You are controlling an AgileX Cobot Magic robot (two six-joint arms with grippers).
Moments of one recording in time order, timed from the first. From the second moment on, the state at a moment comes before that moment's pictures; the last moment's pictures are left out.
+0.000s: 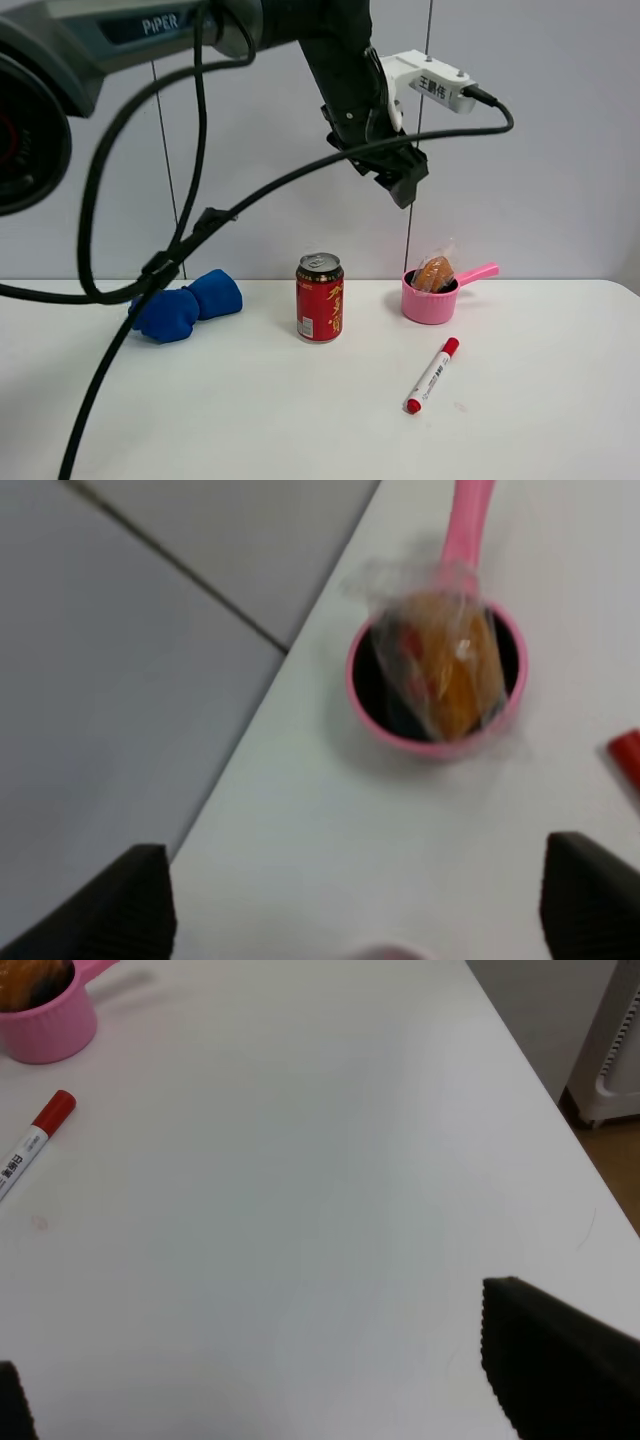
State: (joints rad) left arm -0.70 2.45 -2.62 0.07 1.13 0.38; right arm -0.04 0.00 -0.49 0.03 1.07 -0.02
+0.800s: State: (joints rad) left arm -0.43 1.55 -1.76 0.22 1.21 0.03; right arm -0.04 0.00 -0.49 0.03 1.07 -0.02
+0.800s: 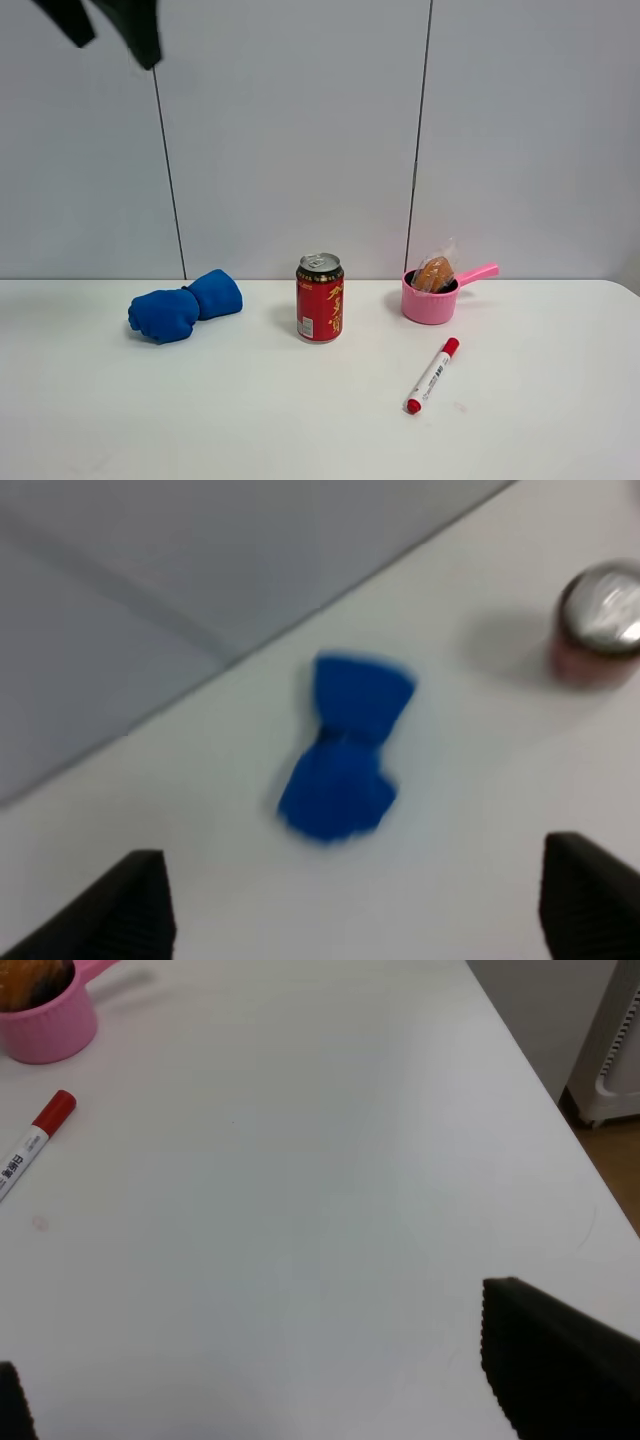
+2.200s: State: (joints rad) left arm -0.02 0.24 -0.56 0.13 1.22 -0.22; right arm -0.04 0.00 -0.49 0.03 1.07 -0.02
